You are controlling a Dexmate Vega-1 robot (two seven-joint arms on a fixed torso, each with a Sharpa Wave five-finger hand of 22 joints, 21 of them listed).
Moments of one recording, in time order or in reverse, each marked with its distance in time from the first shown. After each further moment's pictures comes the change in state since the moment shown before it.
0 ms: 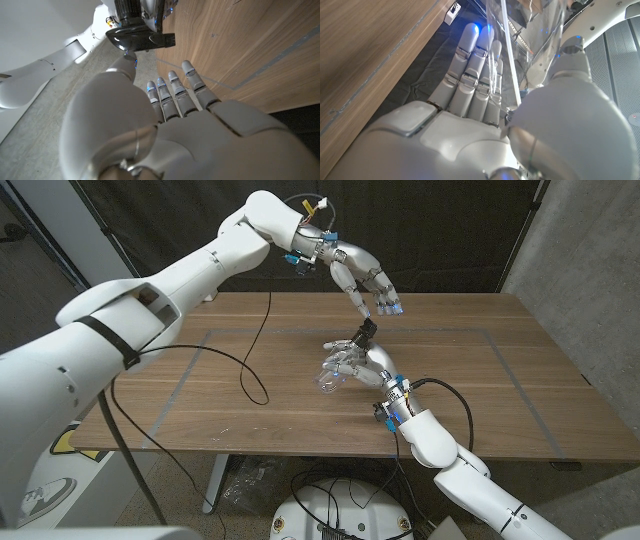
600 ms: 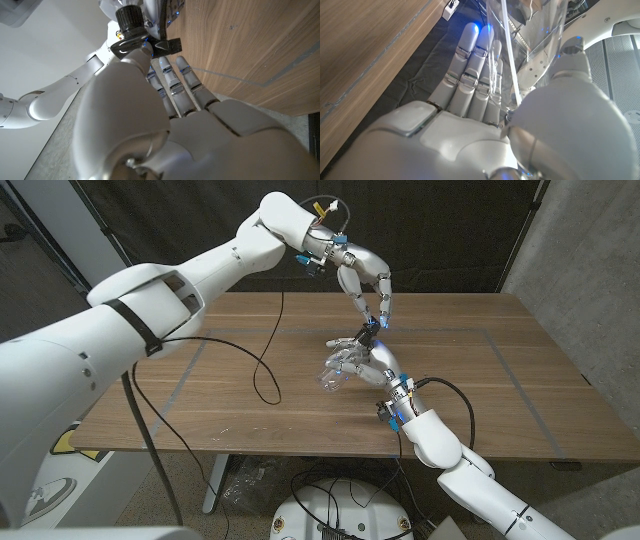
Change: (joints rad) left arm -0.121 -0.170 0.147 0.343 -0.174 -0.313 -0.174; left_hand 0.315 0.069 0.126 -0.118 0.011 0.489 -0.073 0.030 -0.003 0.365 -0.127 -0.004 0.017 0.286 -0.041 0.000 -0.002 0.086 -0.103 0.081 0.005; right arm -0.022 -0.017 0.022 -0.034 0.001 0.006 -0.009; right_hand 0.000 0.000 -0.004 0.004 0.000 -0.001 -0.001 0.002 0.000 0.000 0.000 0.000 0.000 0.000 0.000 0.001 0.002 0.005 0.002 -0.016 0.000
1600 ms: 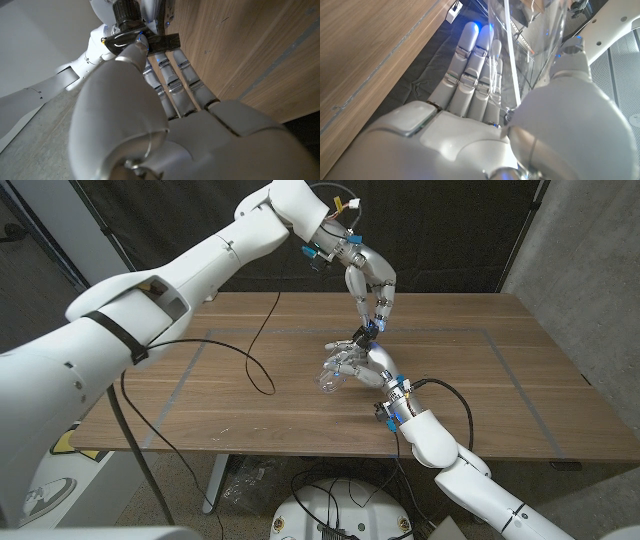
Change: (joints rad) left arm 0.061 0.047 -0.129 -0.312 0.341 0.311 0.057; left_hand 0.010 -0.016 -0.031 -0.042 -0.008 0.166 -0.028 0.124 -0.030 0.249 -0.015 0.088 -0.026 0.264 -0.069 0.068 -0.002 0.142 -0.009 0.033 0.000; right arm 0.017 0.004 -0.015 0.028 -0.001 0.003 -0.007; right_hand 0.000 0.000 -0.001 0.001 0.000 0.000 0.001 0.002 0.000 0.000 0.000 0.001 0.000 0.002 0.002 0.000 0.000 0.008 -0.004 -0.018 0.005
